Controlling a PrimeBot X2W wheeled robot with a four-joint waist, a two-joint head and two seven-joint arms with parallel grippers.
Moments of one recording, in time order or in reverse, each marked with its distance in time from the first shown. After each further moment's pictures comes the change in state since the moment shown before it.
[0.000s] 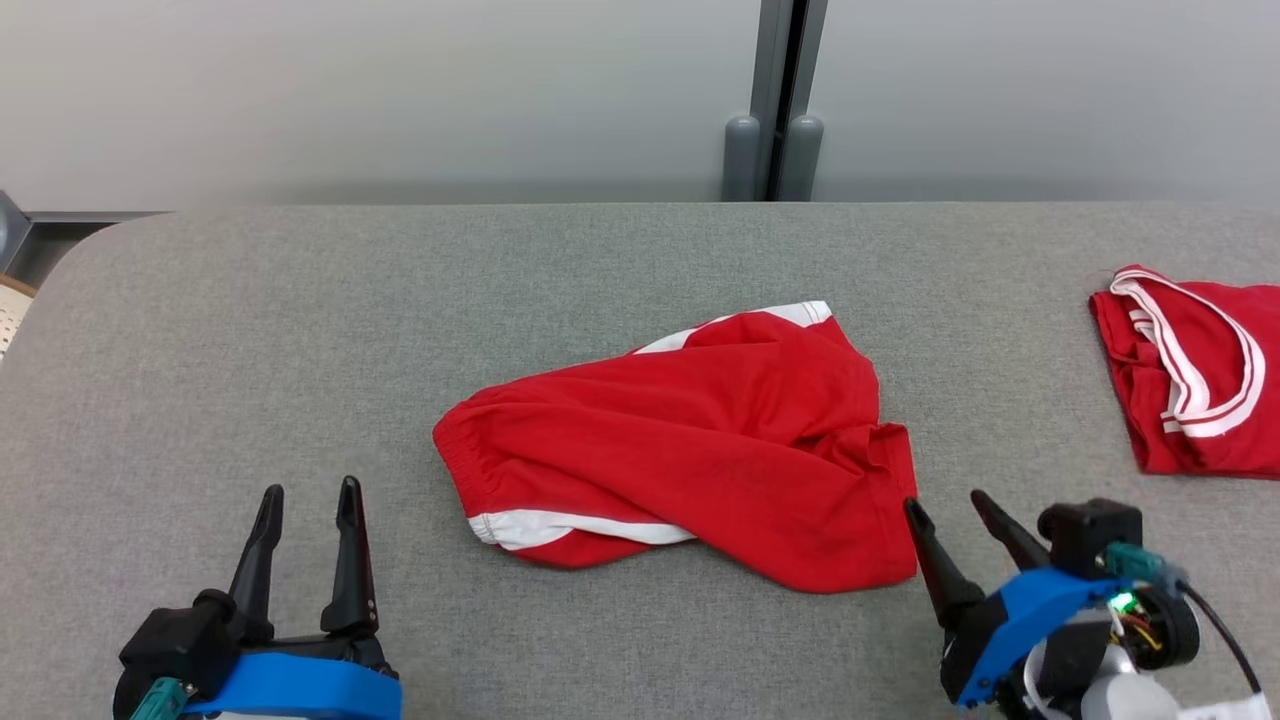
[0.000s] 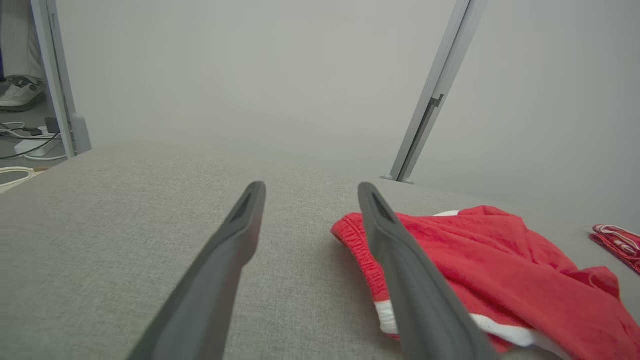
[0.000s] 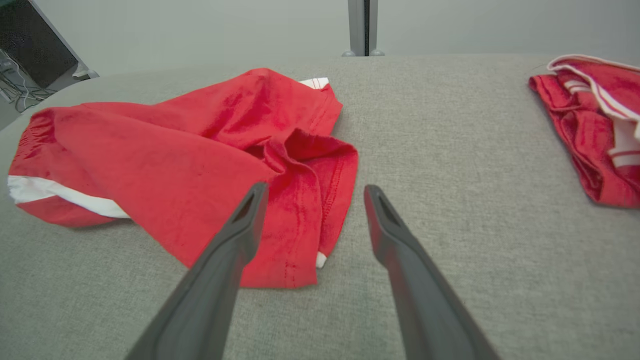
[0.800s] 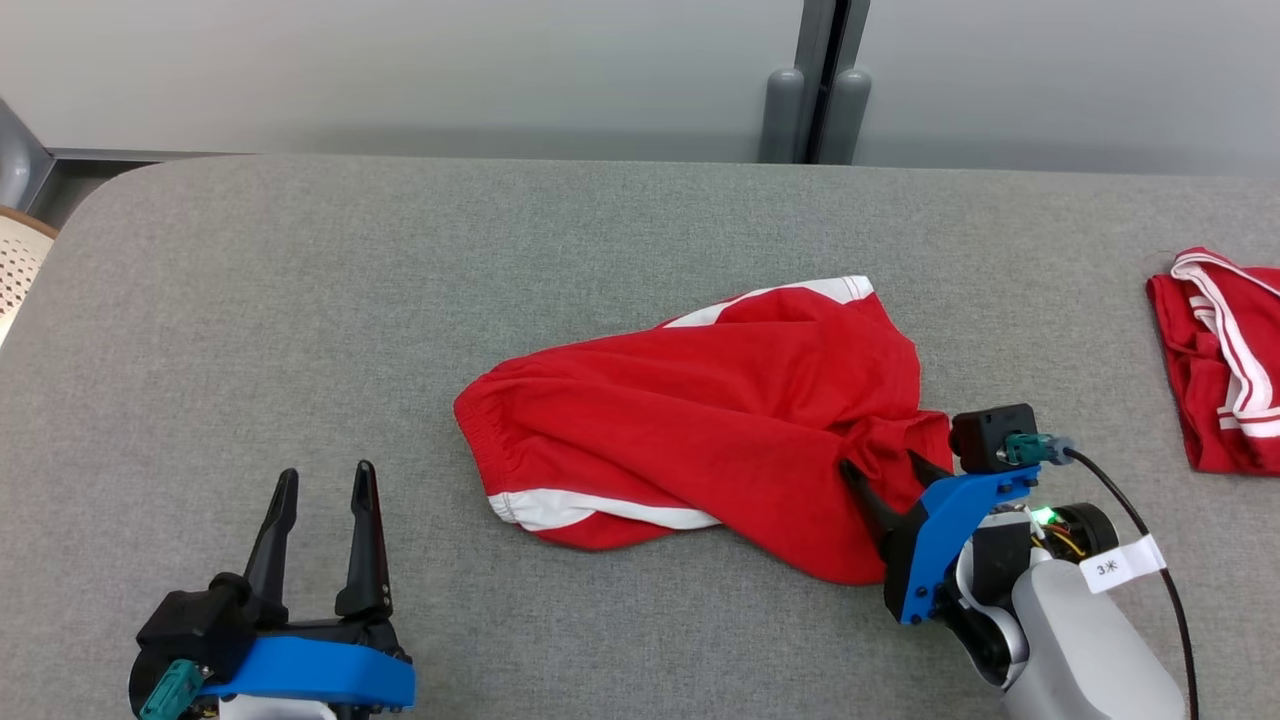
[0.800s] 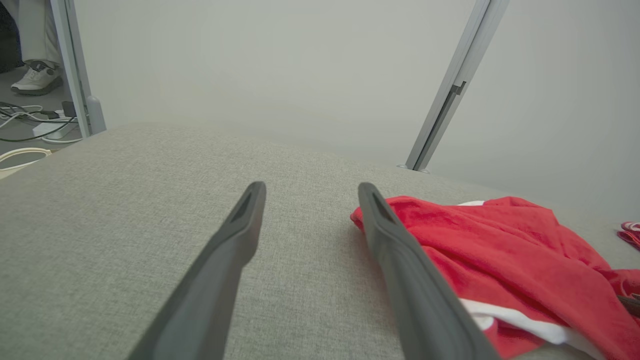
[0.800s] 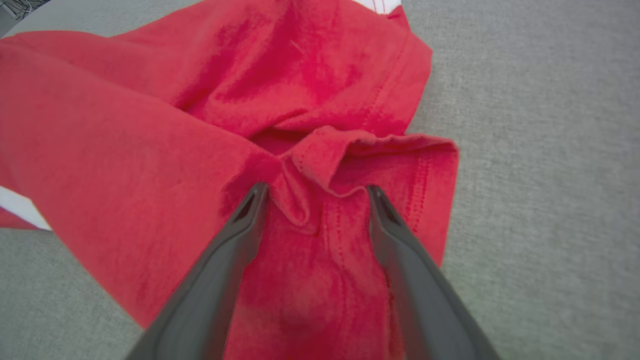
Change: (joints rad) left arm -0.031 -0.037 0.021 0.023 0.032 -0.020 0.000; right arm -0.335 -0.022 0.109 0.412 0.058 0.000 0.104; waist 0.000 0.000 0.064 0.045
